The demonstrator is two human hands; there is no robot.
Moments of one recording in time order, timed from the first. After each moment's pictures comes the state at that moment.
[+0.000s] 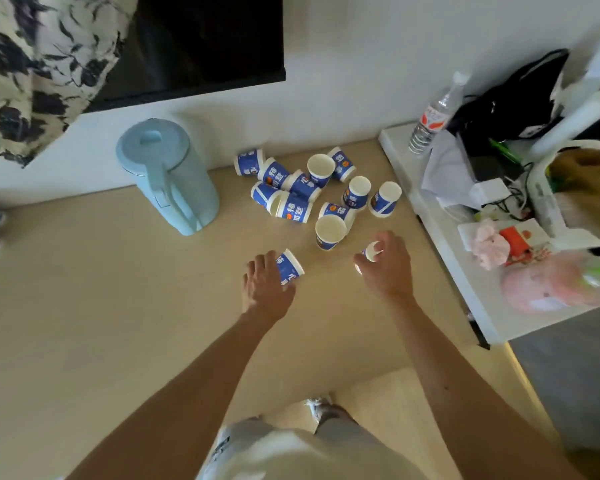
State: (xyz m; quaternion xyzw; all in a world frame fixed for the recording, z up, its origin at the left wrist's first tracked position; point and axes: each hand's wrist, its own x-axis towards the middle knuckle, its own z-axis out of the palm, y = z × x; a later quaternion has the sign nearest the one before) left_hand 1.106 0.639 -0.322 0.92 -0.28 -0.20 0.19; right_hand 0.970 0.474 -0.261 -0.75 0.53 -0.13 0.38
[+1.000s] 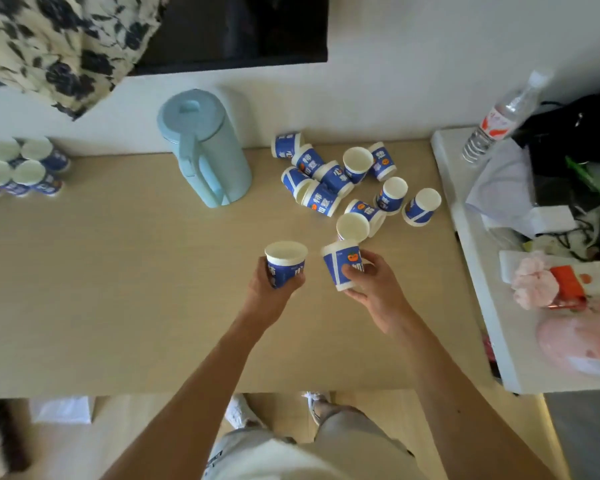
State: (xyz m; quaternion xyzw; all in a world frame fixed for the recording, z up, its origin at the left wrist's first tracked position) left_hand 1.068 0.657 -0.300 0.81 -0.03 -0.26 0.53; right_hand 0.967 0.469 -0.300 -0.49 0.40 -0.02 0.78
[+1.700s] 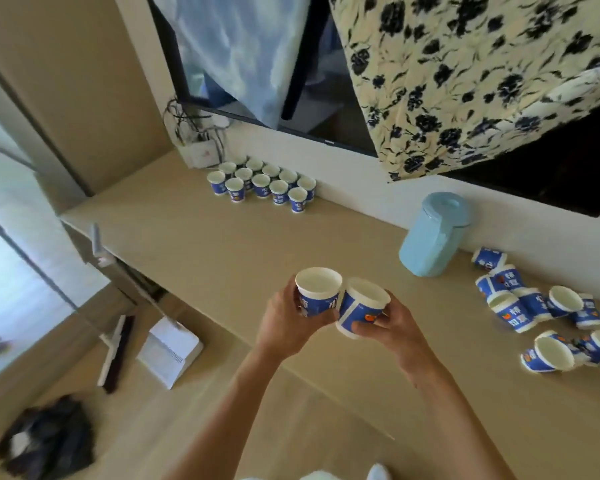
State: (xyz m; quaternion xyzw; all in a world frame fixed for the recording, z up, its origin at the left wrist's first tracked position) left_hand 1.053 0.999 -0.158 0.83 -0.01 -0.02 0.56; right_hand 1.042 0.787 -0.179 -0.70 0.03 0.09 0.71
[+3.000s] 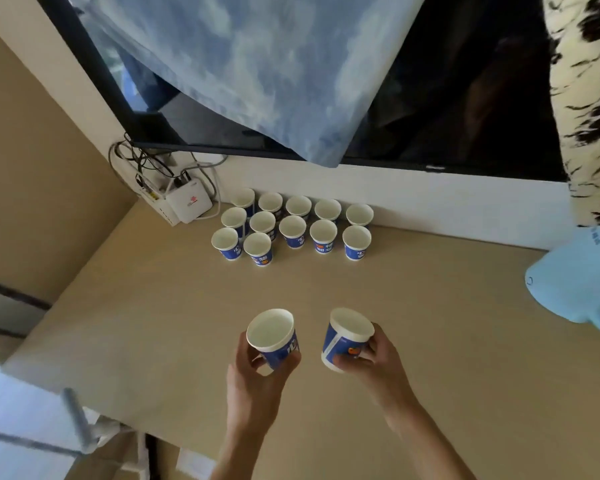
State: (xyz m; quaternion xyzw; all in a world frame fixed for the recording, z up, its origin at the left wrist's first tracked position) left_hand 1.357 1.264 -0.249 0.81 0.09 -0.03 0.58; right_hand 1.332 1.064 -0.276 -0.64 0.21 0.05 0.73
